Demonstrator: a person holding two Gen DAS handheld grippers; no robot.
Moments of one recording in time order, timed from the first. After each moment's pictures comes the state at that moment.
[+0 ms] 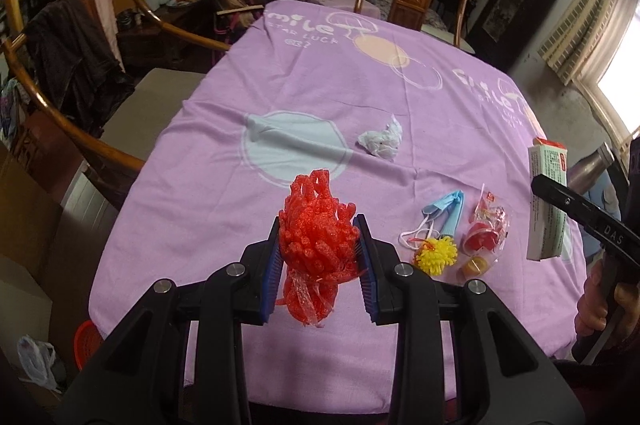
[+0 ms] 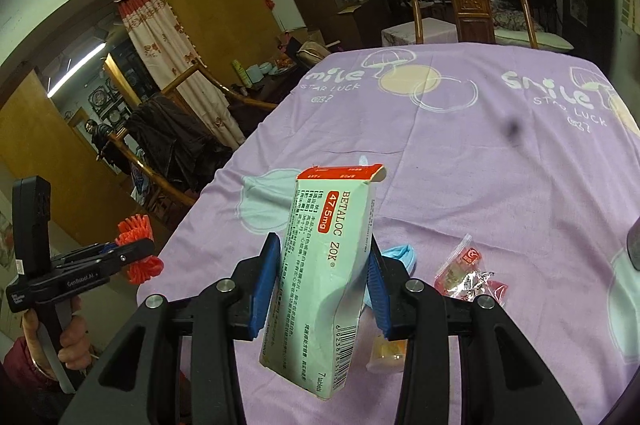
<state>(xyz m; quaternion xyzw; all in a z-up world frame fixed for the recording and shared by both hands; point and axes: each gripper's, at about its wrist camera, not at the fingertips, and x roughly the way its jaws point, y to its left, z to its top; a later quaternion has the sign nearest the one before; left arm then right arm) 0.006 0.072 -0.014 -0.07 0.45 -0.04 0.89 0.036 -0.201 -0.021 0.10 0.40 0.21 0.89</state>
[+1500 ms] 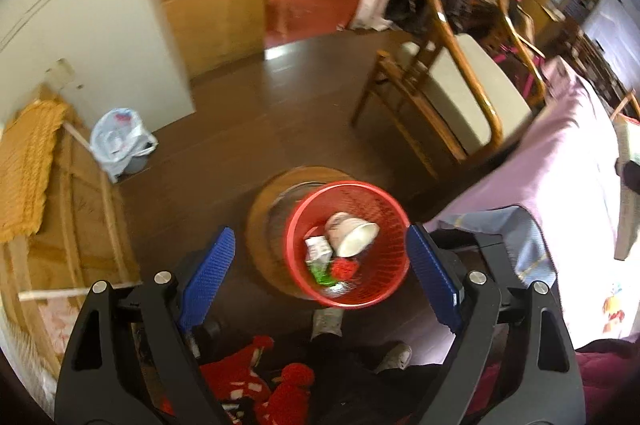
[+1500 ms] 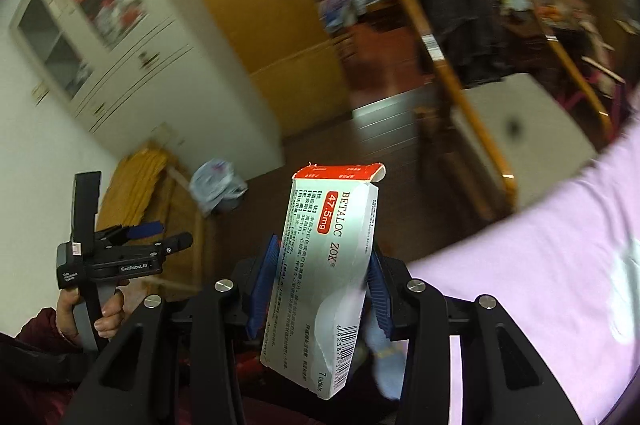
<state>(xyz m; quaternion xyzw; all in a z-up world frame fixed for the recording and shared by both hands) -0.308 0.444 -0.077 -0.28 0.46 0.34 0.77 -0.069 0.297 -0.014 -0.15 0.47 0.56 0.67</state>
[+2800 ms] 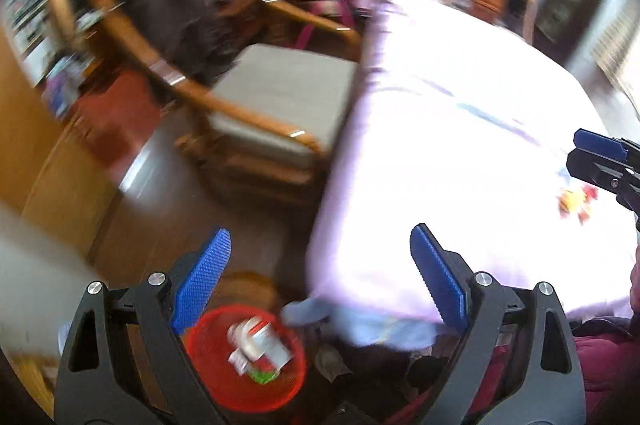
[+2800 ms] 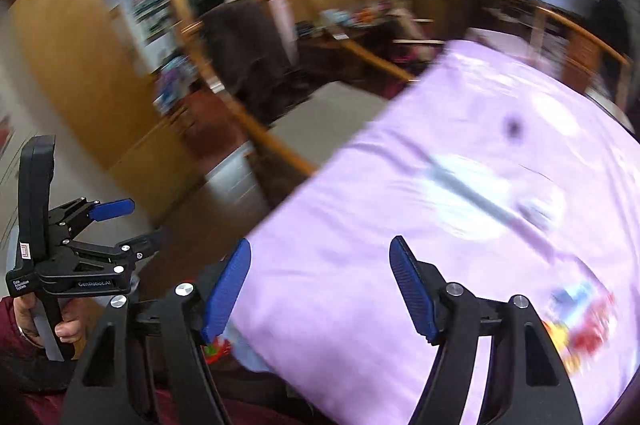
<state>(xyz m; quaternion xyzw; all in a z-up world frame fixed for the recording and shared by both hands) -0.062 0.305 -0.037 -0.03 0.47 0.01 0.88 -0.010 0.094 0.004 -0.04 0.44 0.26 0.86</state>
